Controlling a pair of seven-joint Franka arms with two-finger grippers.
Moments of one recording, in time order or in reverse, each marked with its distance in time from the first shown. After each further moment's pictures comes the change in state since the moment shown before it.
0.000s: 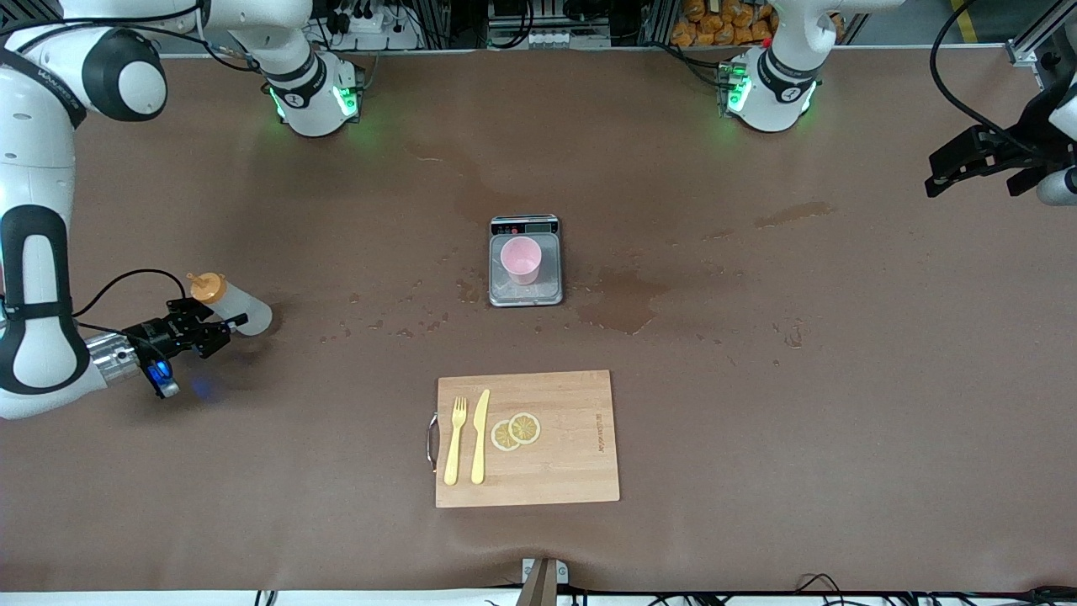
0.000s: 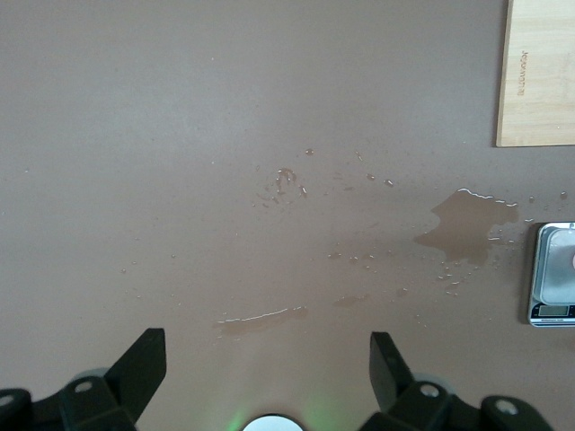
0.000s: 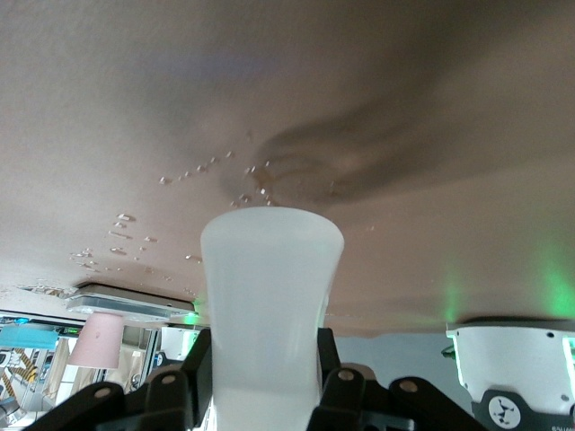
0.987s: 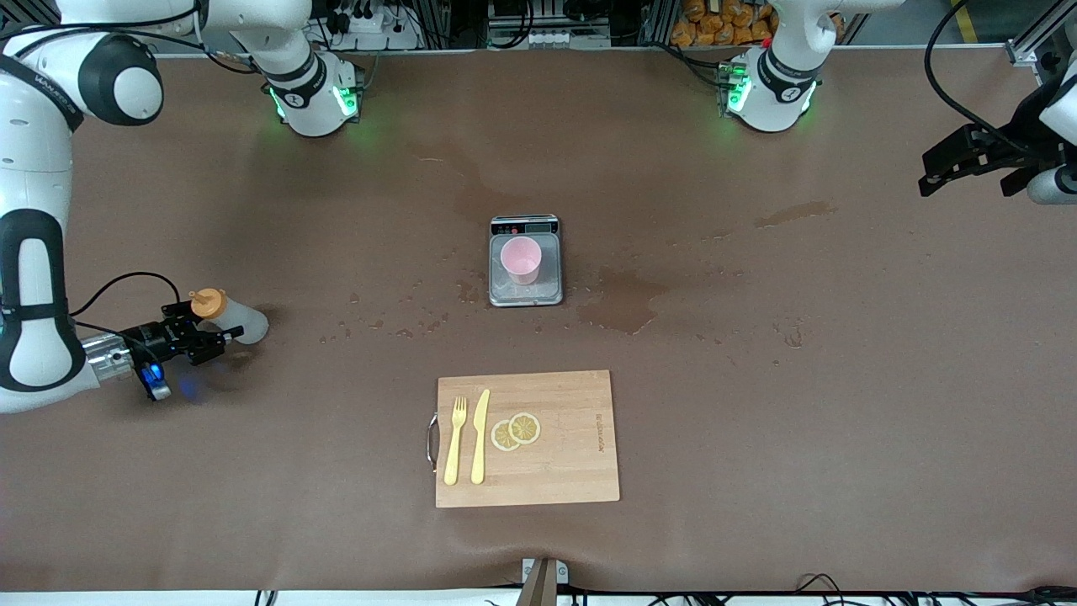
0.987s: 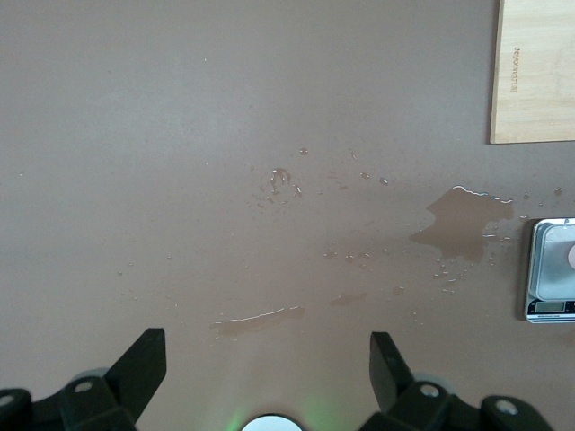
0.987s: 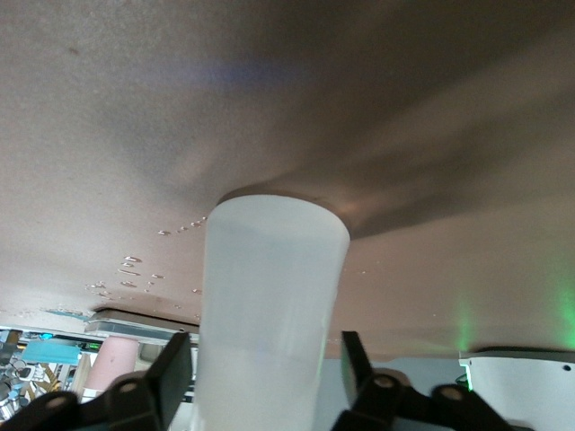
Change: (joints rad) left arm -0.001 0.000 -0.014 0.000 -0.003 0.000 0.000; right arm -0.025 0.014 0.001 0.003 0.007 0.057 0.025
